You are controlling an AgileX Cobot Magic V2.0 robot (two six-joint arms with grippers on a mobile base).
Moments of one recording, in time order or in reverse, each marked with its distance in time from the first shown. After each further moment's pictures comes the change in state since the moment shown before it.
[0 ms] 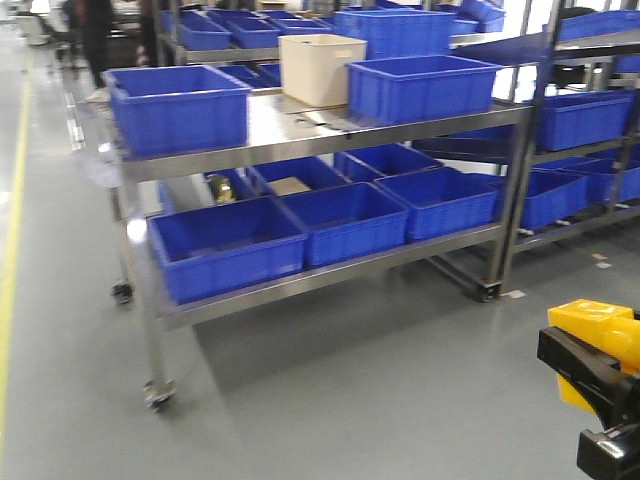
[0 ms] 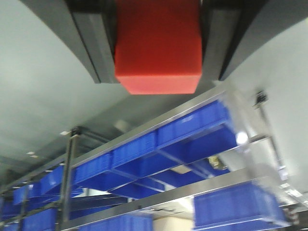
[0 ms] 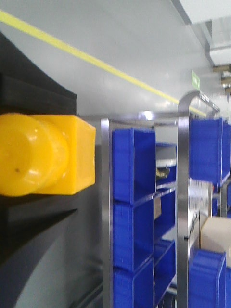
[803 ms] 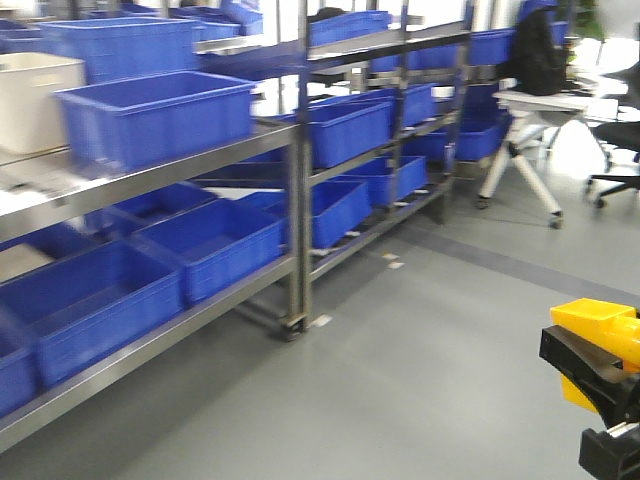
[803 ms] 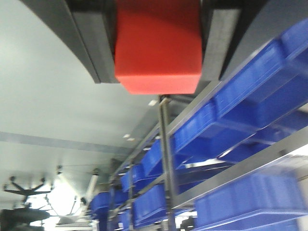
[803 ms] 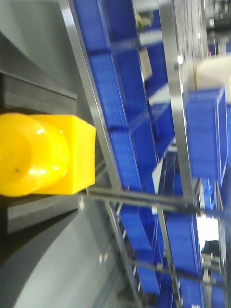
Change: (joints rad) left arm 0.000 0.000 0.000 0.000 0.000 0.000; right arm 0.000 0.000 0.000 0.000 0.000 0.000
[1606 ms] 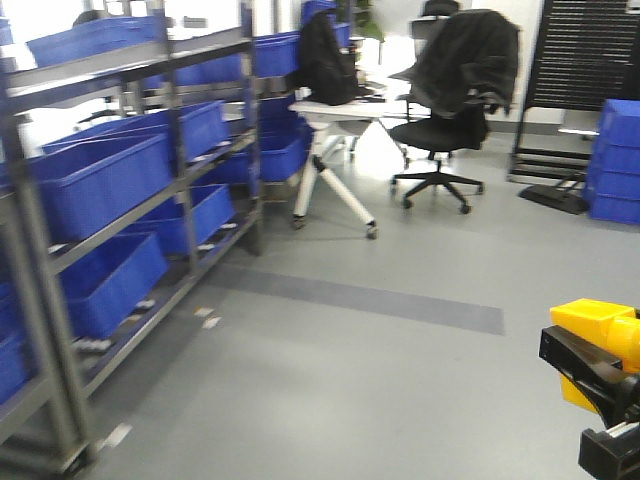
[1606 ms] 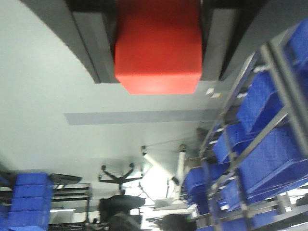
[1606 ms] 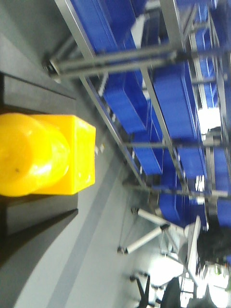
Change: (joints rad) left arm 0.000 0.000 0.000 0.000 0.000 0.000; right arm 0.000 0.000 0.000 0.000 0.001 0.000
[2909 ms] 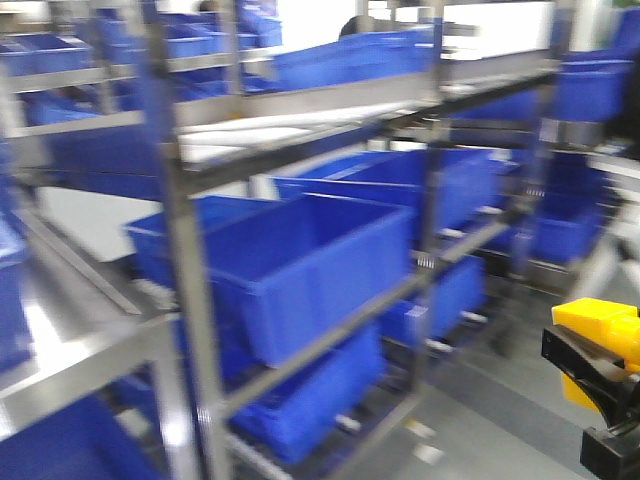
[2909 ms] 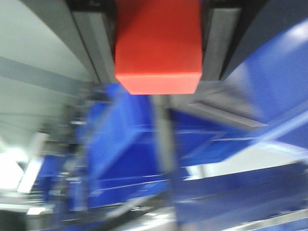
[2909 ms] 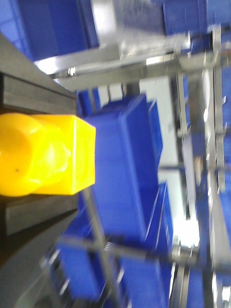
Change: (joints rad) left arm 0.000 0.001 0.000 0.000 0.000 0.000; right arm 0.000 -0.001 0.000 0.000 -0.002 0.000
